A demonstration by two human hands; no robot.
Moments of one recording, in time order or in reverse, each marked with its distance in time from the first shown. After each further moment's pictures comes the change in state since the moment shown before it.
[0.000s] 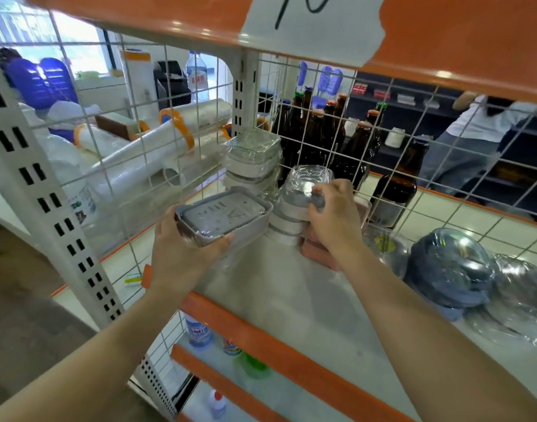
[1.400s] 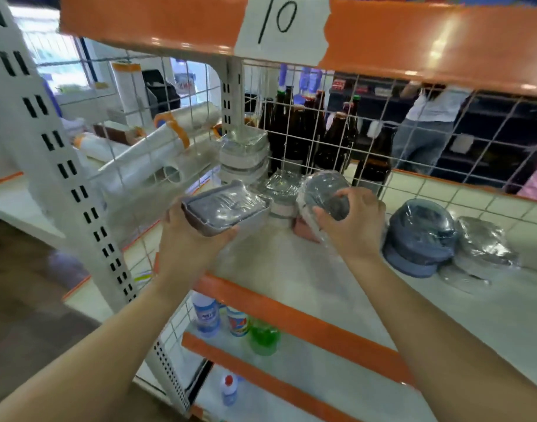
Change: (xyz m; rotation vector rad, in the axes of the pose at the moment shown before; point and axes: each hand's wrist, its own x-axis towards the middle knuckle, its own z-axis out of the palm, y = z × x) left_hand -0.025 0.013 -0.020 0.072 -0.060 0.128; right_hand -0.074 0.009 -0.032 -0.004 0.246 0.183
